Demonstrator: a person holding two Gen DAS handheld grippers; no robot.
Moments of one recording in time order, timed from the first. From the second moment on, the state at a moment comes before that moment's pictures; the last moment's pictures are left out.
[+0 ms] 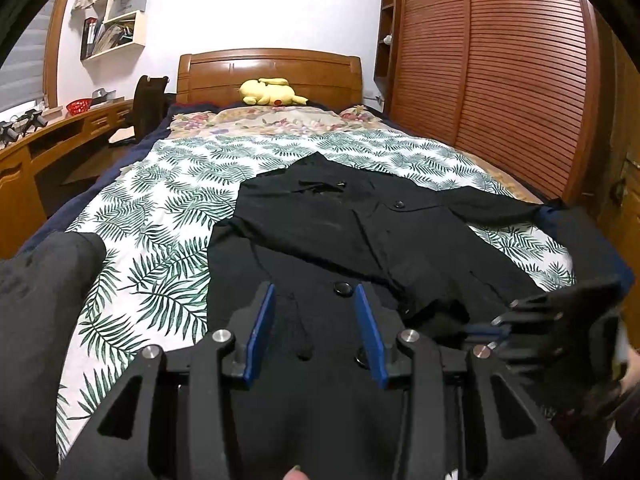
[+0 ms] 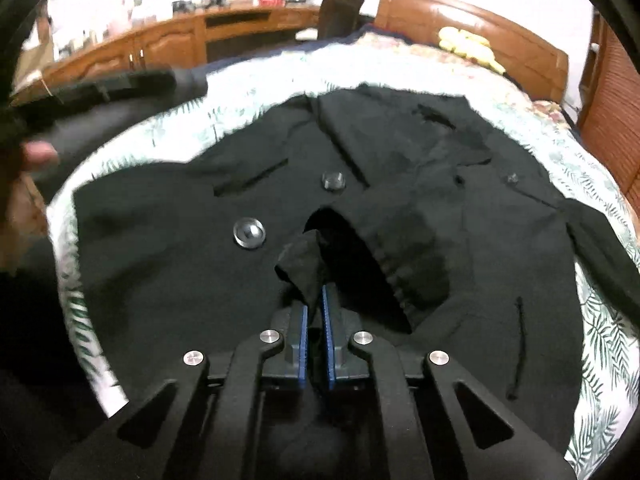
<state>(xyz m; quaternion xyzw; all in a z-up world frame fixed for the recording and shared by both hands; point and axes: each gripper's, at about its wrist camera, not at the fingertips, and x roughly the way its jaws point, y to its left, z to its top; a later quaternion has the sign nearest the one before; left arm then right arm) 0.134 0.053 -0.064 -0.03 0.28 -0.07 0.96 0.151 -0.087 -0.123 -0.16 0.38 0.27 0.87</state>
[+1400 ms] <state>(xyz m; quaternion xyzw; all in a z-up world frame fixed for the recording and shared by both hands) 0.164 -0.021 -0.074 0.05 0.33 -0.09 0.94 0.179 -0.271 -0.103 -0.08 0.36 0.13 0.92</state>
